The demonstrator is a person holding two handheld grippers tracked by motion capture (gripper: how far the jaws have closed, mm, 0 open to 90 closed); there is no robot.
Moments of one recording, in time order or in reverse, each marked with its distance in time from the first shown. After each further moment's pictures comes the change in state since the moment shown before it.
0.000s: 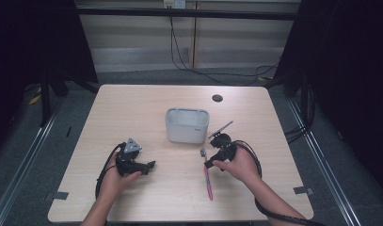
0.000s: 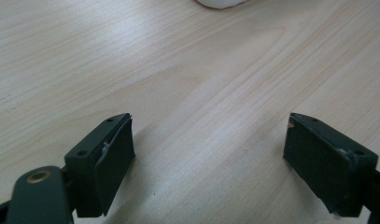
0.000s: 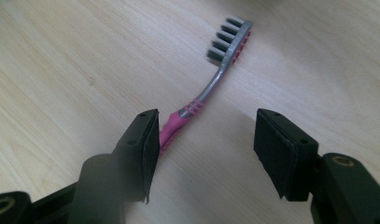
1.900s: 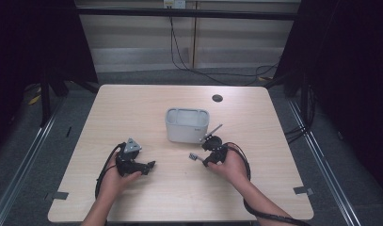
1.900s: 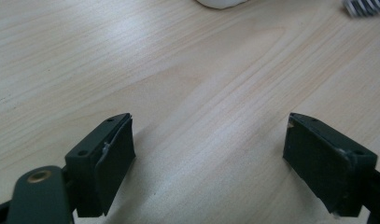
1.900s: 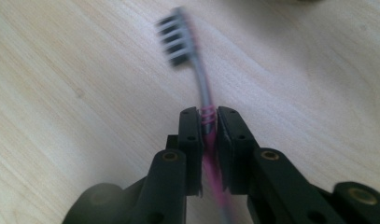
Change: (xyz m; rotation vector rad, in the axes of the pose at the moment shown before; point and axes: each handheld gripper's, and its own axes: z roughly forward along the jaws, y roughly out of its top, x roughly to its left) left arm 0.000 0.000 0.000 0.000 -0.001 -0.001; right arm 0.014 0.007 0.019 0.013 -0.069 -0.047
